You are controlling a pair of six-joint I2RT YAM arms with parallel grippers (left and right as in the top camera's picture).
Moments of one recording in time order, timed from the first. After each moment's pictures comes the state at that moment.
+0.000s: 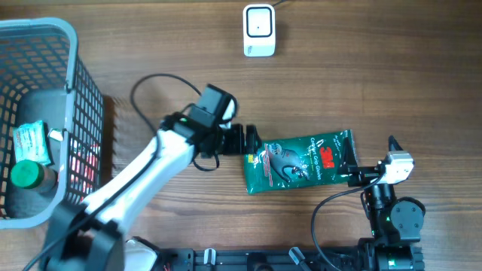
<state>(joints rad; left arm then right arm) -0.51 1.51 1.02 -0.68 0.33 -0.55 0.01 0.02 0.01 0.00 -0.04 0.06</state>
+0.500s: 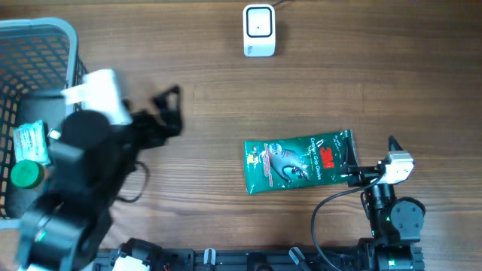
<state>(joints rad) -0.30 0.87 1.29 -0.82 -0.13 -0.55 0.01 0.02 0.01 0.00 -0.04 0.06</state>
